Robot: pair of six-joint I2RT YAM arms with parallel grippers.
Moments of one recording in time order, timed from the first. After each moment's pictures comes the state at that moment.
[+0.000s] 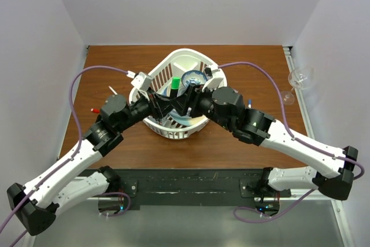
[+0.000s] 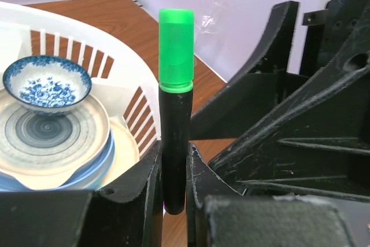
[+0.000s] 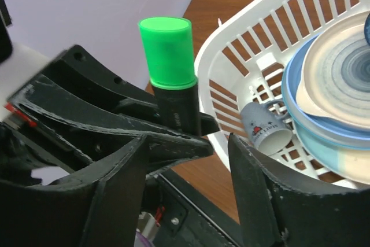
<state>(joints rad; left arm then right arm) -0.69 0.86 0.81 0.04 0.23 -0.44 1.06 1.18 1.22 -0.26 0.29 0.73</state>
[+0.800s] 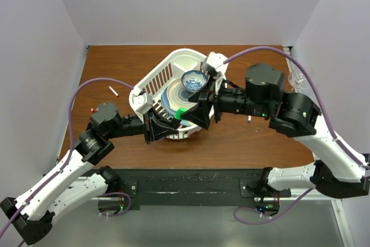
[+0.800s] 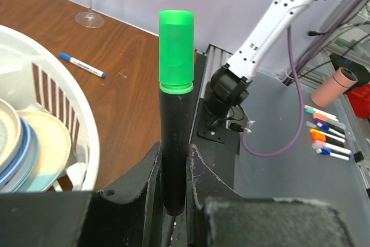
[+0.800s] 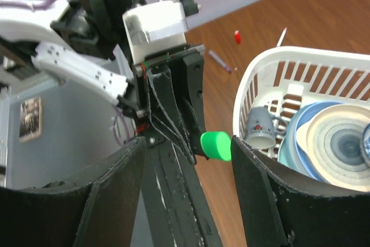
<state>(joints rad) -0.69 0.71 0.78 -0.11 0.68 -0.30 1.06 1.21 1.78 -0.79 -0.18 0.16</state>
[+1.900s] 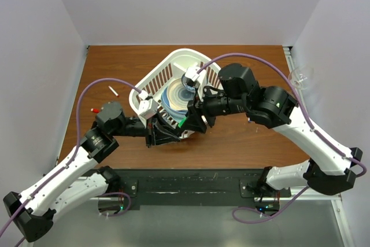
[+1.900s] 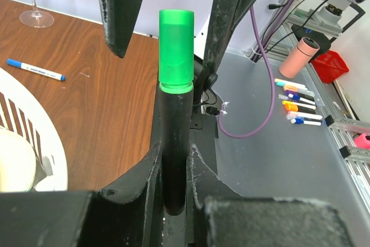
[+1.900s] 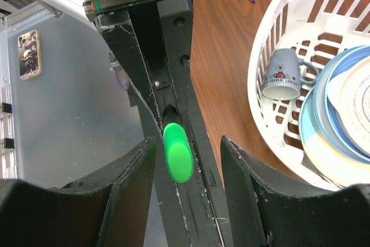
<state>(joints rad) -0.69 0.76 0.75 -0.02 0.87 -0.28 0.98 1.29 1.71 -0.93 -0.37 0.09</state>
